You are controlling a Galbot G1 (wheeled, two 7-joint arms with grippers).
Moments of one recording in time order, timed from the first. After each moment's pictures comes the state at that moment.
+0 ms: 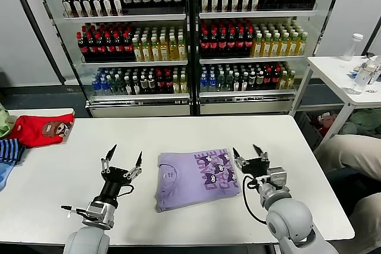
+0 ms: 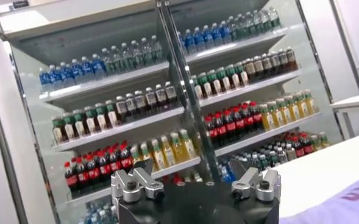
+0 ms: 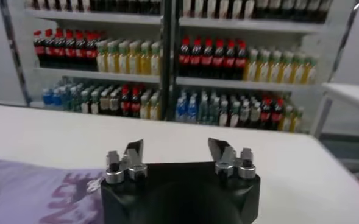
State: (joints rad) left arm 1.36 -1.37 -0.57 -1.95 0.07 -0.03 0.10; right arm -1.15 1.14 0.31 2.04 0.39 -0.49 0.21
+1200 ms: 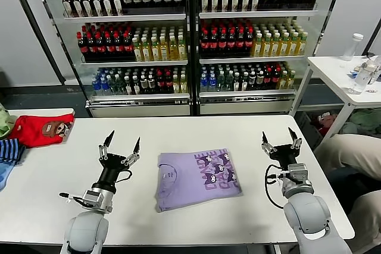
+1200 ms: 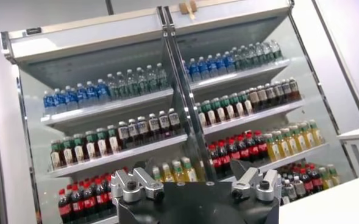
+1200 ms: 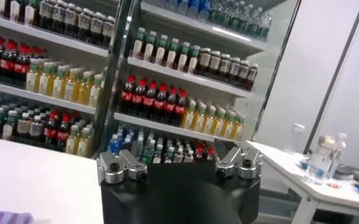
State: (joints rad) left arm 1.25 -1.36 -0.59 -1.86 0.01 -0.13 0.14; right arm -1.15 1.17 0.47 1.94 0.11 -0.31 0.16
